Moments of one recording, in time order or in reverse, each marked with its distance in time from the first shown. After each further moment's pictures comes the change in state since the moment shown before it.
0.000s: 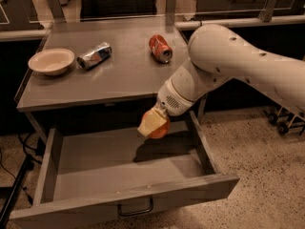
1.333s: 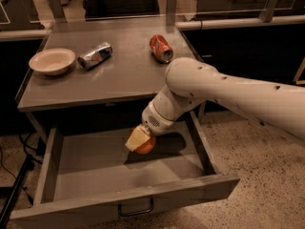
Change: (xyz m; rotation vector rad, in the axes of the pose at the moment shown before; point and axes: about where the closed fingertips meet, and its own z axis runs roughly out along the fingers) arm 0.012 0.001 0.083 -0.035 0.034 0.061
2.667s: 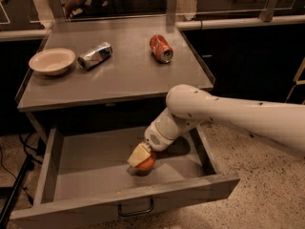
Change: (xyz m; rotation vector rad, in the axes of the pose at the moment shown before) arm 0.043 -0.007 0.064 -0.071 0.015 0.100
